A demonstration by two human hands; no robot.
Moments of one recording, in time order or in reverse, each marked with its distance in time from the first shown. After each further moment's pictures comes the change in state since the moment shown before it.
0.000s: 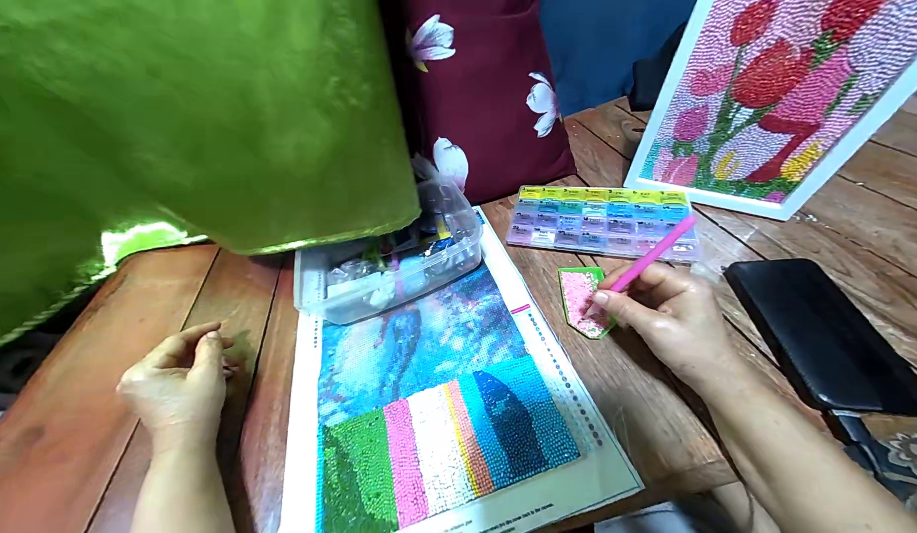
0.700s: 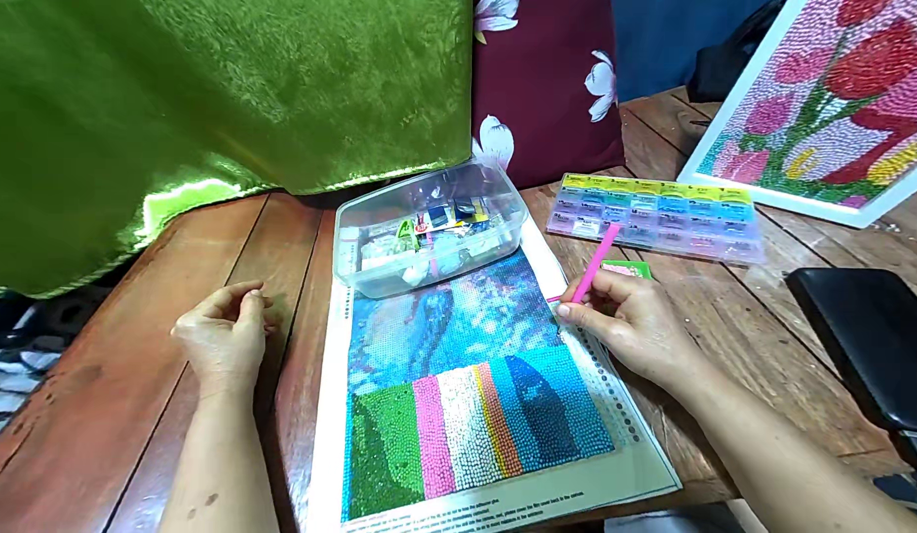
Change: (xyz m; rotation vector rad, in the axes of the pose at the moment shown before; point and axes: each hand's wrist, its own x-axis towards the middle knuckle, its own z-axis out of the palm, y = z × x) left_hand 0.003 0.011 0.004 -0.040 -0.003 -0.050; right_hand 0.003 -0.021 0.049 -0.127 -0.274 -0.025
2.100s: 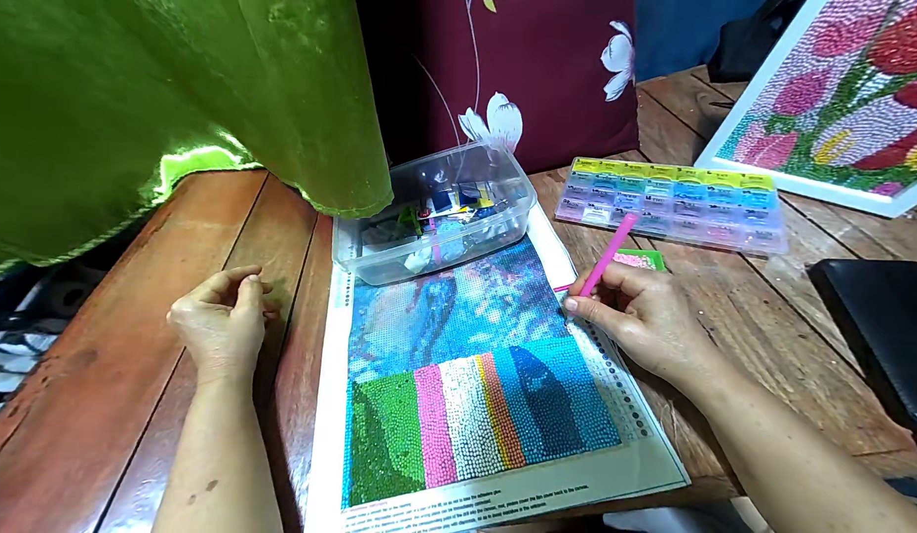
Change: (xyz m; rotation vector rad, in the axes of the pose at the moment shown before) left_hand 0.000 0.000 0.000 0.023 -0.008 -0.006; right_hand -0.002 0.005 0.001 -0.007 0.003 -0.083
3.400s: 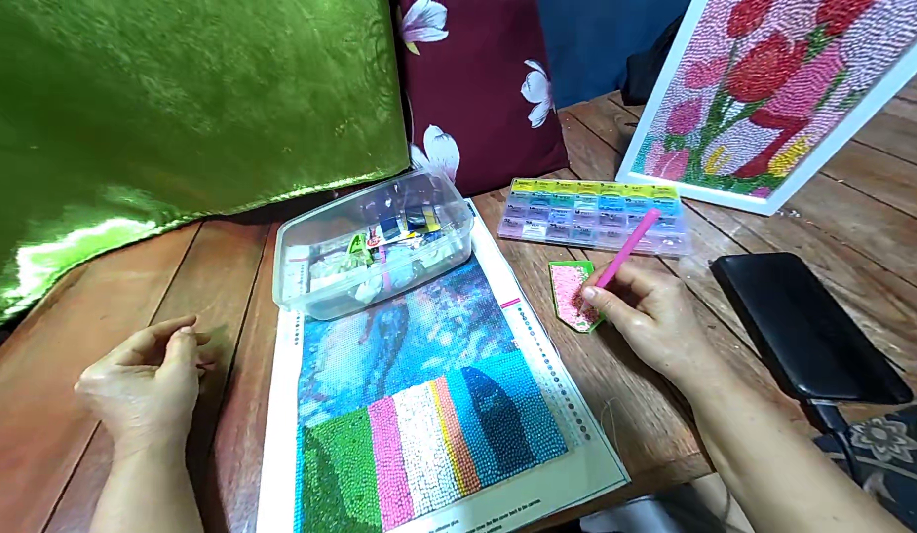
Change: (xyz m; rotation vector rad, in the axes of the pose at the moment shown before) left_hand 0.000 -0.008 0.000 -0.004 0.010 0.064; right_hand -0.020 0.022 -0.045 -0.119 0.181 0.130
